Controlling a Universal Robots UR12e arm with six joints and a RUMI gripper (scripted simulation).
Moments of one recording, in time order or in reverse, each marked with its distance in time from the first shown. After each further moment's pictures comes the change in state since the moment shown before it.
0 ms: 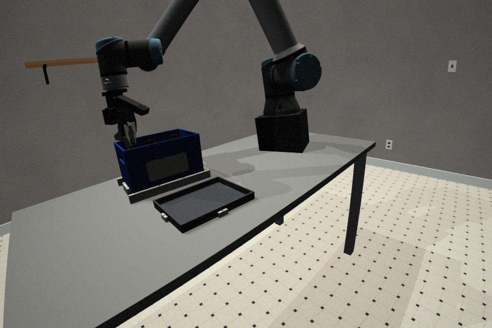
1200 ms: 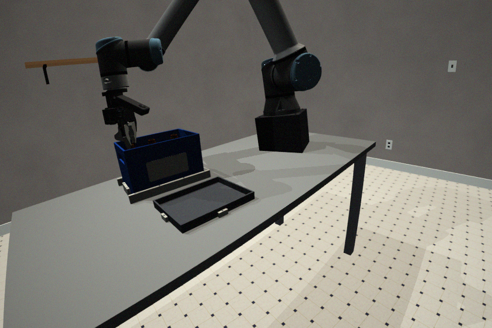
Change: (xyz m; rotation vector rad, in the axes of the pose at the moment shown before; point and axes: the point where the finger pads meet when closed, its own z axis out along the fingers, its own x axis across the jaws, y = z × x) arm 0.000 -0.001 0.000 0.001 -0.001 0.000
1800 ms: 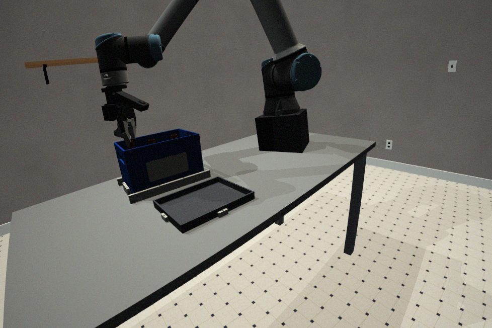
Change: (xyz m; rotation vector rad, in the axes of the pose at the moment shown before) arm -0.002 0.000 -0.013 0.001 0.000 0.000
